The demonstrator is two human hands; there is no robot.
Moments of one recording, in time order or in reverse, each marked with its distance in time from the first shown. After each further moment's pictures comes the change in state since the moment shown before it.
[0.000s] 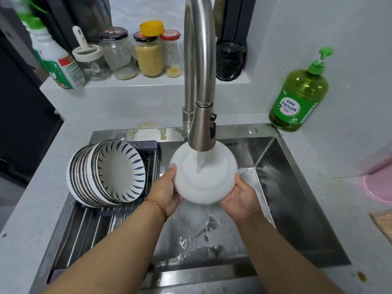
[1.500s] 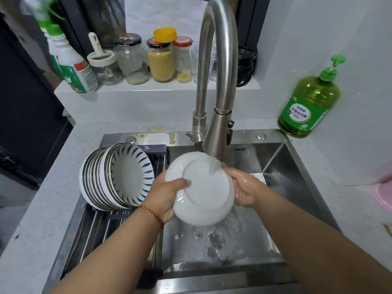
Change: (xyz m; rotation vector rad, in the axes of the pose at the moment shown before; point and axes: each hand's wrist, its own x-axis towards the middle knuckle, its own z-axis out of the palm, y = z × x) left_hand -0.030 0.028 -0.019 0.084 -0.129 0.167; right_hand 0.026 -0.023 0.043 -0.822 0.051 0.253
